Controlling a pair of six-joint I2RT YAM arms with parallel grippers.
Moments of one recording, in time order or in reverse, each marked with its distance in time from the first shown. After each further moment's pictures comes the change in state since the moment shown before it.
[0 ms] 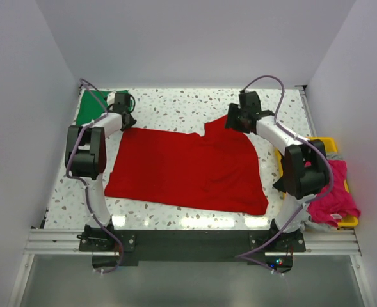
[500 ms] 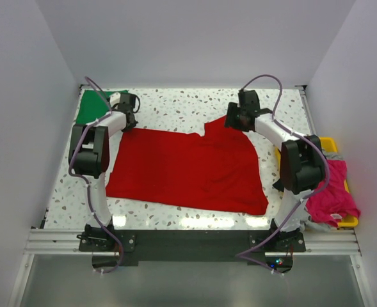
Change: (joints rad) left arm -0.041 0.039 0.045 -0.089 -0.129 -0.010; right arm -0.008 0.063 0.045 0.007 -0.010 -0.014
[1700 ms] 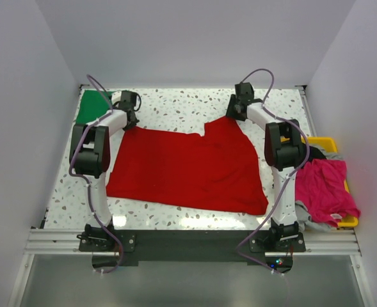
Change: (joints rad) left arm -0.009 0.007 0.039 -0.033 0.020 0.012; right arm -0.062 0.422 0.407 0.007 0.077 -0.005
